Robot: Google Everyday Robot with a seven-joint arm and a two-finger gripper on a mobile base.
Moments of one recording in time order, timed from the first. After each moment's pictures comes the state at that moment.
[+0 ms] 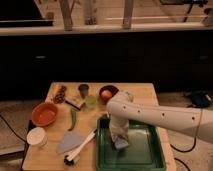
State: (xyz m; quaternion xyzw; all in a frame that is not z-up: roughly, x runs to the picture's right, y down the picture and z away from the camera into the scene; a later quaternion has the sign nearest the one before) arm 0.067 0.275 0.739 -0.31 -0.31 -0.64 0.63
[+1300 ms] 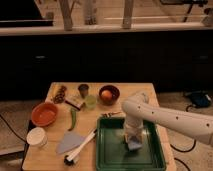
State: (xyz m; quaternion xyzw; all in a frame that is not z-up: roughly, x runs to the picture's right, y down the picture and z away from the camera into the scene) arm 0.134 0.276 0.755 -0.34 -0.30 -0.61 0.65
